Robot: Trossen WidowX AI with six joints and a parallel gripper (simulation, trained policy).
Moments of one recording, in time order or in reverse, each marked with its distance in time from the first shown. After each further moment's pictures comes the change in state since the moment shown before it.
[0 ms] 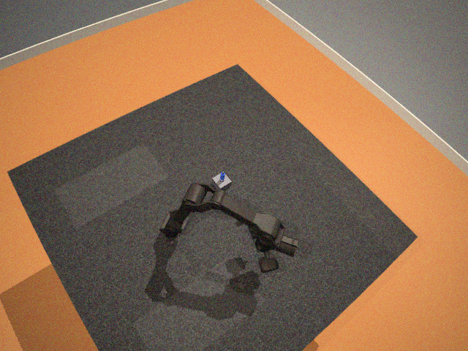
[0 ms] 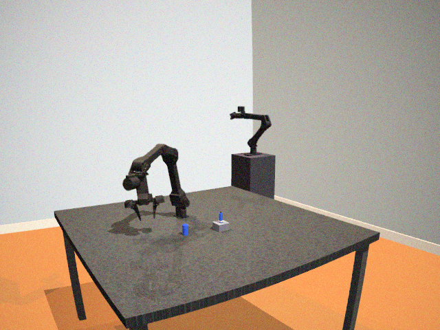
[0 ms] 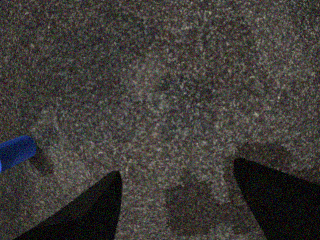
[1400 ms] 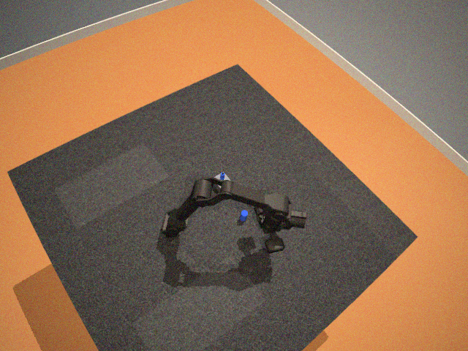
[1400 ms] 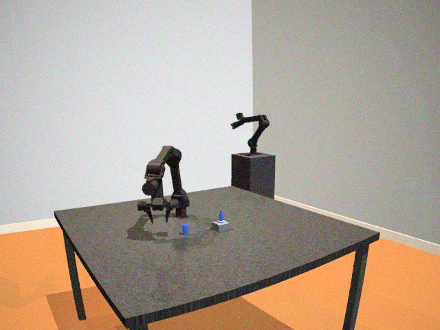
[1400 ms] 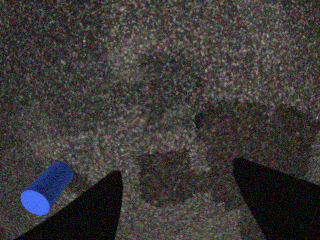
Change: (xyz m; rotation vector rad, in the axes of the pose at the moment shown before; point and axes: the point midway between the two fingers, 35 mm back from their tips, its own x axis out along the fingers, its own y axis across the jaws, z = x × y) arm 0.016 0.058 0.038 0.013 0.106 -0.074
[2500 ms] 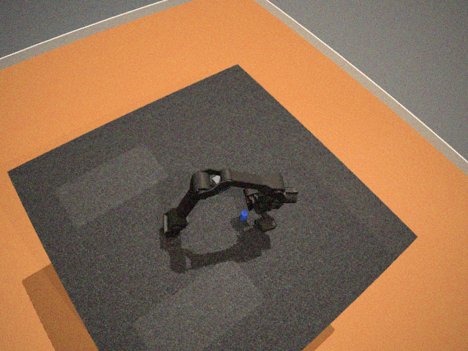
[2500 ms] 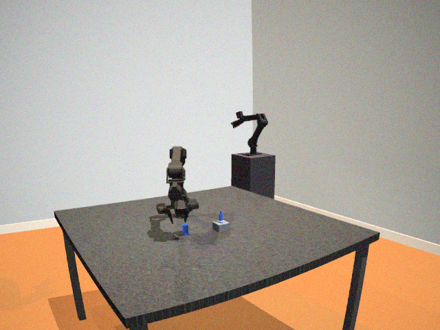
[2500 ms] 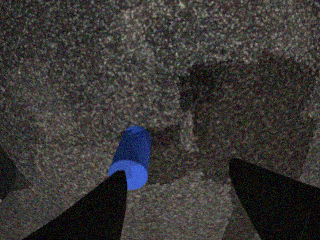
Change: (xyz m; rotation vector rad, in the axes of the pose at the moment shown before) arm 0.014 0.089 -0.016 -0.138 0.147 0.032
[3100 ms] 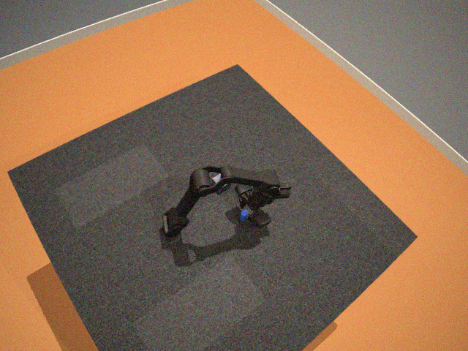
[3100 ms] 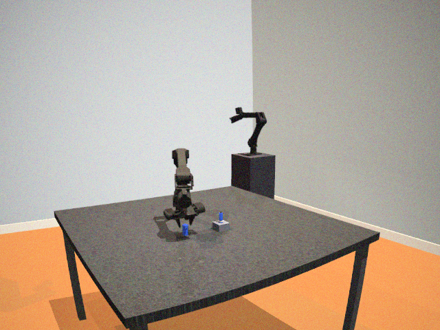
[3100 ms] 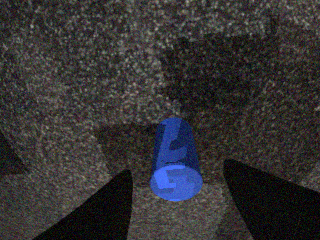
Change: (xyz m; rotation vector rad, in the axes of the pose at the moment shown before) arm 0.030 0.031 -0.008 -0.132 0.073 0.007
